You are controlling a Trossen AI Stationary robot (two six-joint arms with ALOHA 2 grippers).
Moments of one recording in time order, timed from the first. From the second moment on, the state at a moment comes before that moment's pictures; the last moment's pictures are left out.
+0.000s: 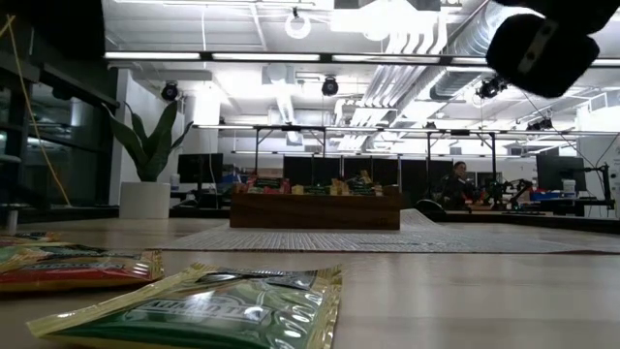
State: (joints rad) left arm -0.69 2.00 1.66 -0.79 -0.21 -1.54; right arm 0.68 1.51 0.80 0.18 0.36 0.82
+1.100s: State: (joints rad) left arm -0.69 2.18 1.60 -0.54 -0.19 -1.57; right arm 0.52 1.75 1.09 -0.05 0.13 0.87
